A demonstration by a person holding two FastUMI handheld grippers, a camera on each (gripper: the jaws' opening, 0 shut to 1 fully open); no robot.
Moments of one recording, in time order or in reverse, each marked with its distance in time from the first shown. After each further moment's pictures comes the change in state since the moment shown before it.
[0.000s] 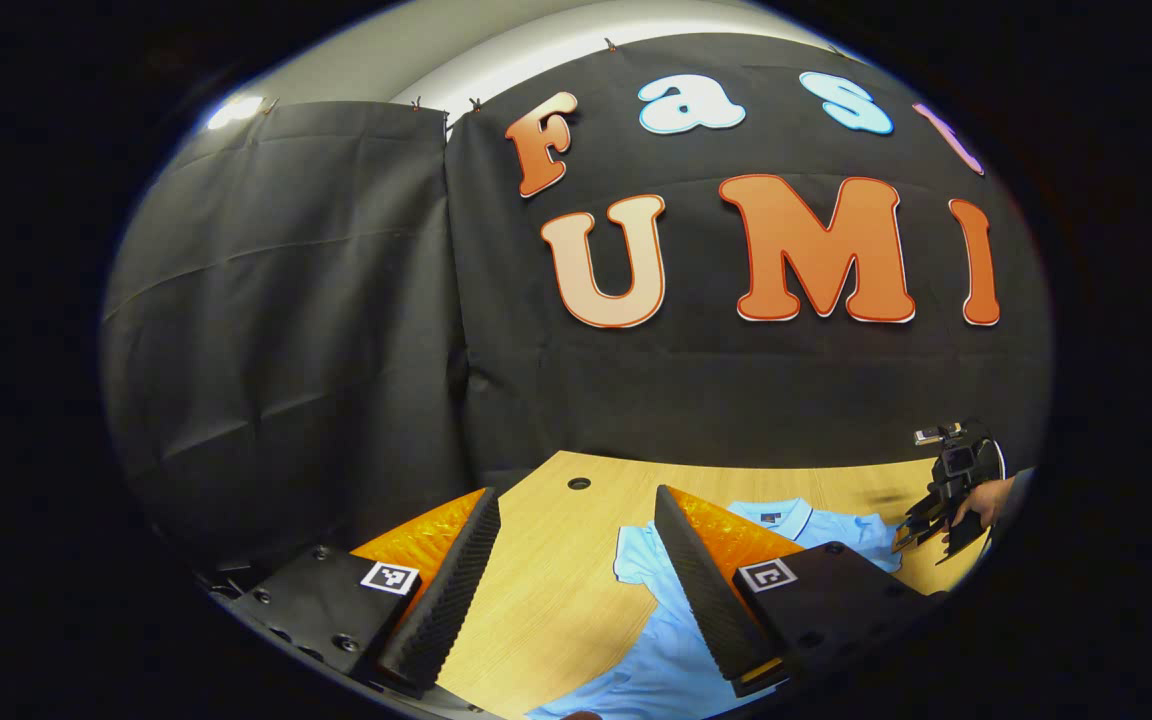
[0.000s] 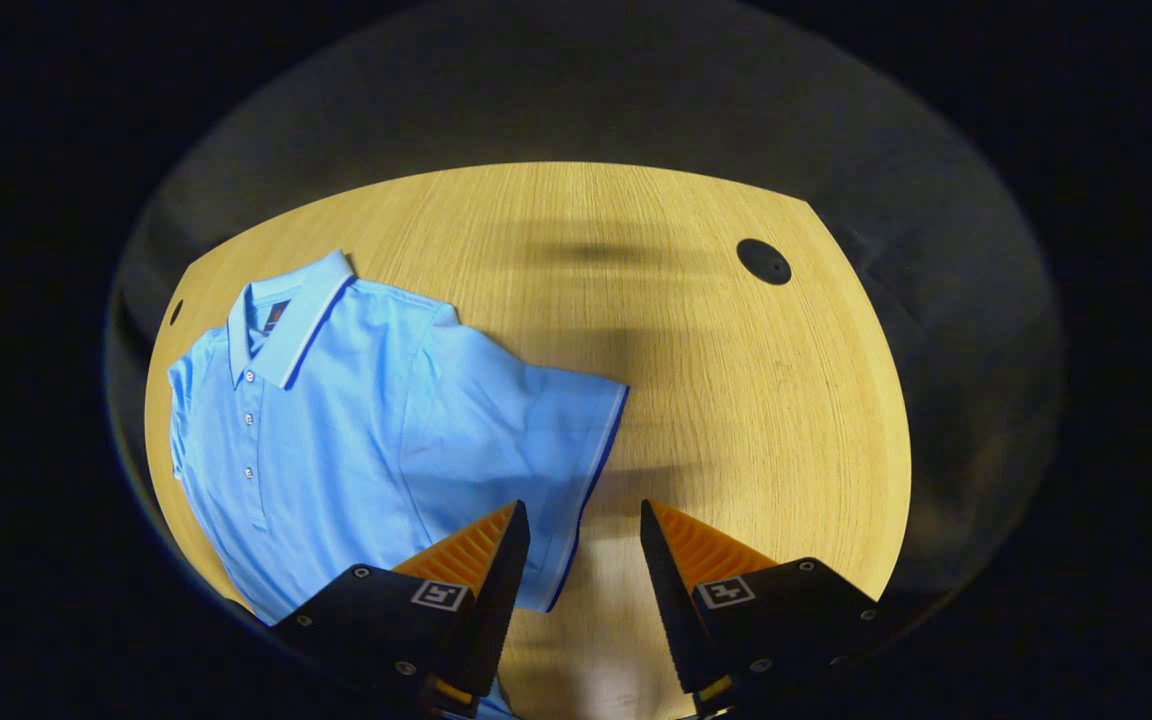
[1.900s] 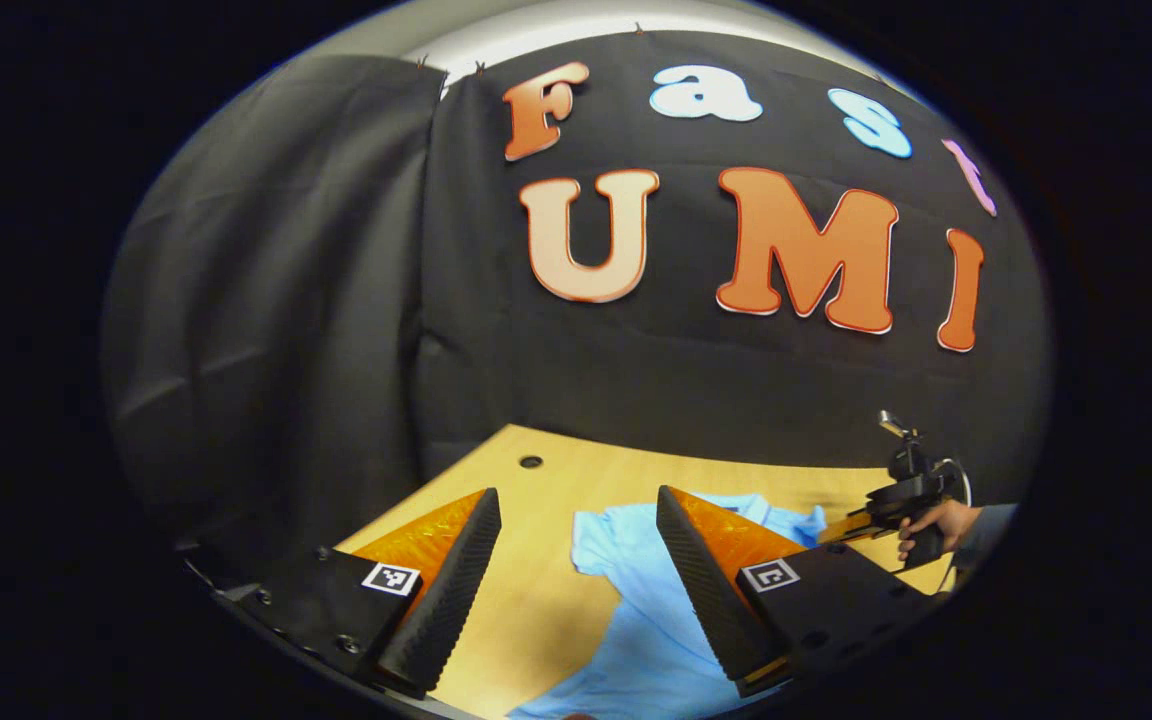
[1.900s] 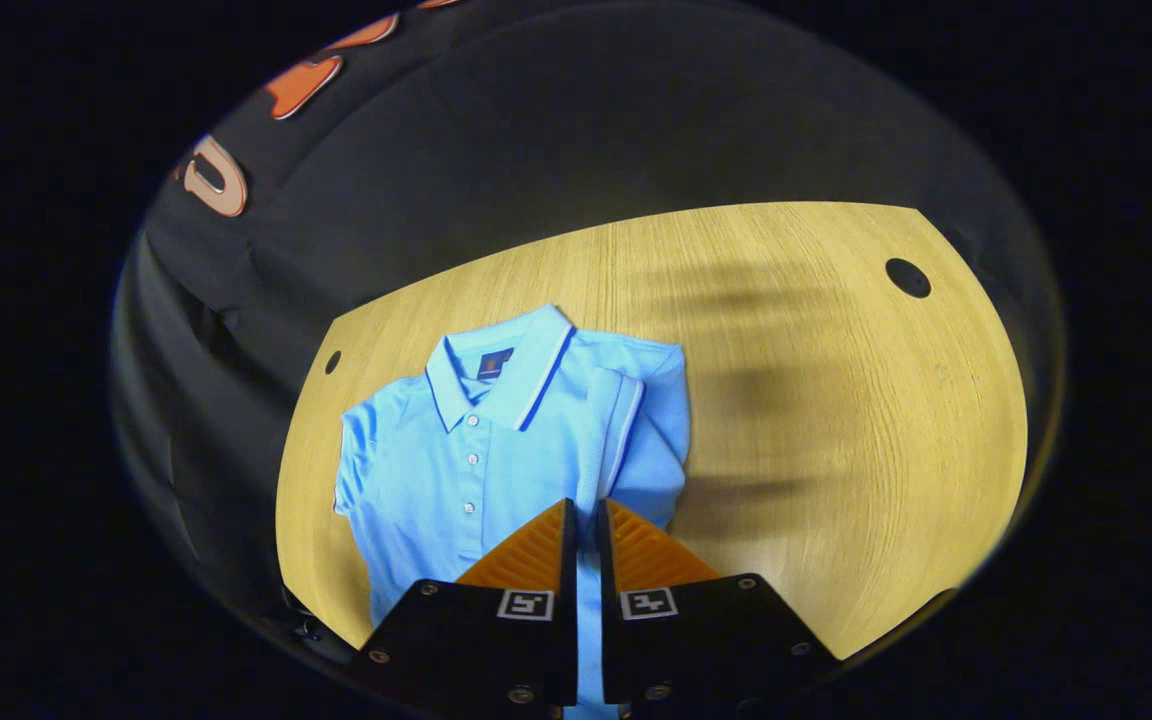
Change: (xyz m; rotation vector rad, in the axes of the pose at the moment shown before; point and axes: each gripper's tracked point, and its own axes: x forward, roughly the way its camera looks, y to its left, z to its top) left arm 0.057 -0.015 -0.039 -0.161 0.165 -0.249; right arm -0.077 0.137 0.016 0.041 -0.153 0.432
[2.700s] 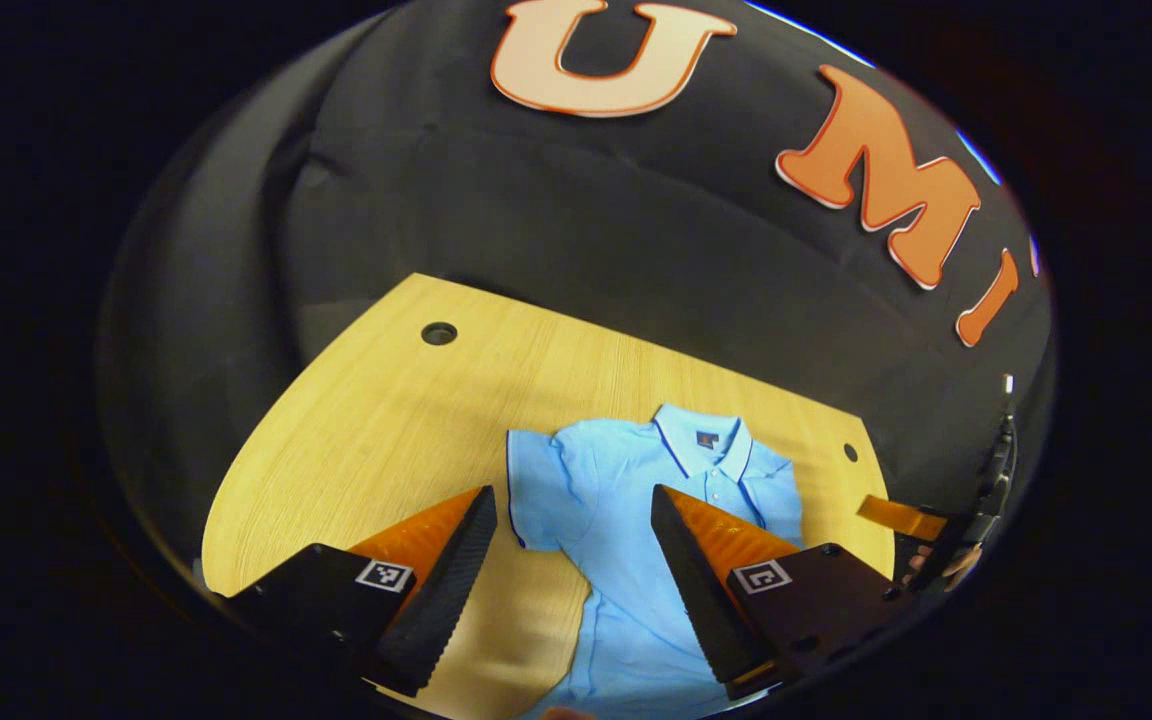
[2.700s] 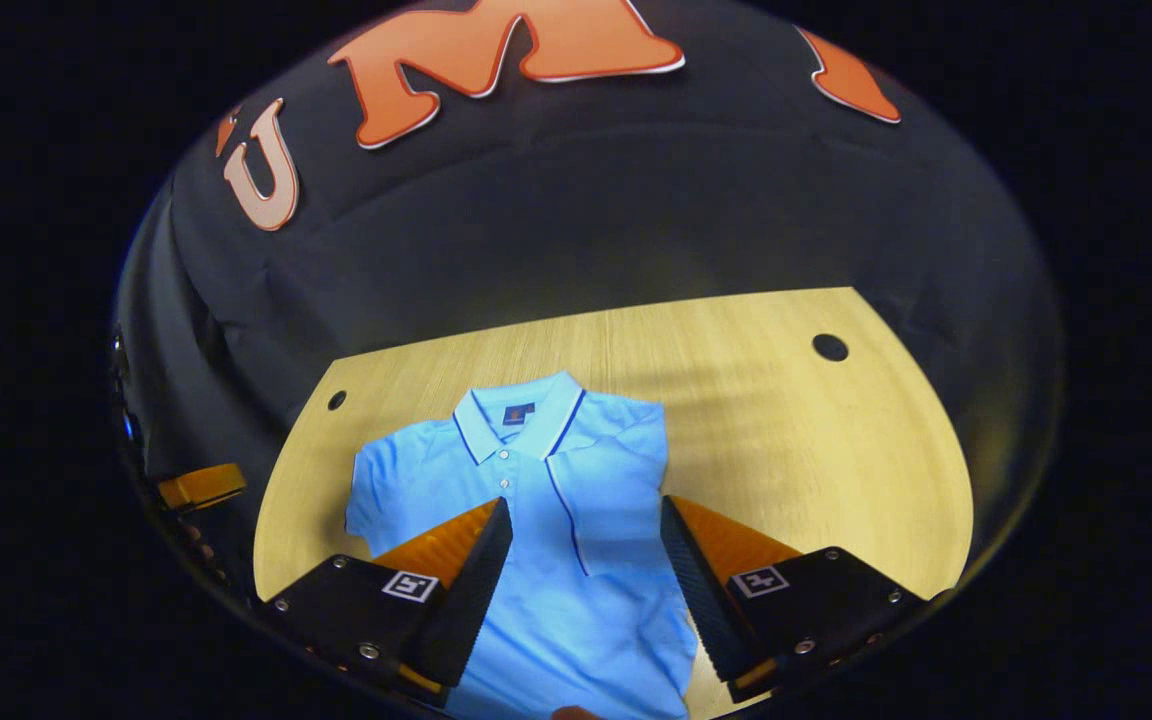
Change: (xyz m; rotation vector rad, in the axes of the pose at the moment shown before) left arm 0.199 0.007 -0.081 -0.036 0.523 -0.240; right arm -0.103 0.014 0.017 -0.014 -0.306 -0.189
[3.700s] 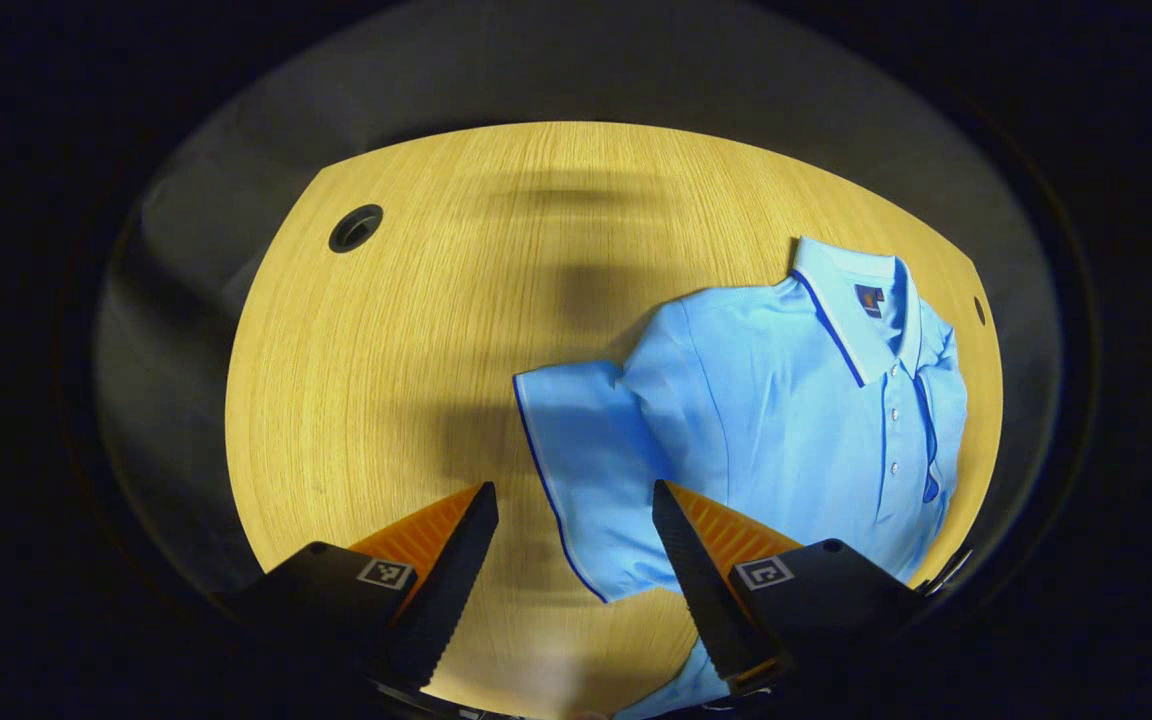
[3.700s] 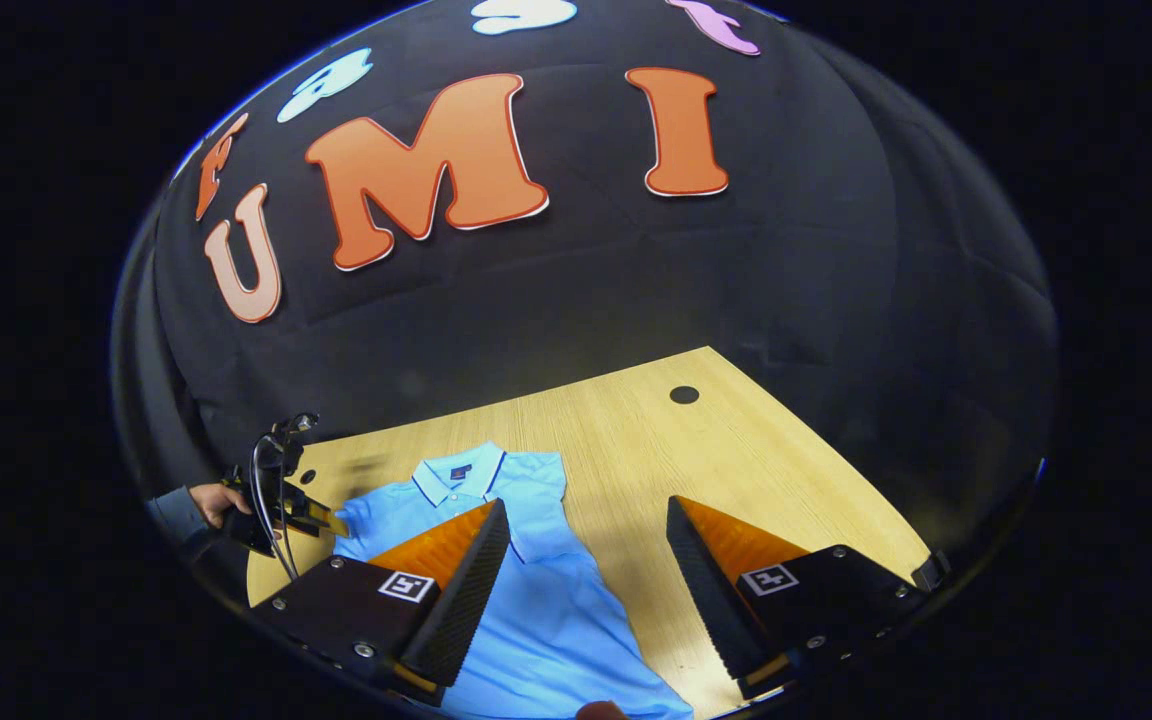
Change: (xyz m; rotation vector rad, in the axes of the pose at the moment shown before) left arm 0.158 0.055 -0.033 0.216 0.532 0.176; right arm -0.138 -0.053 -0.012 0.134 -0.292 -0.192
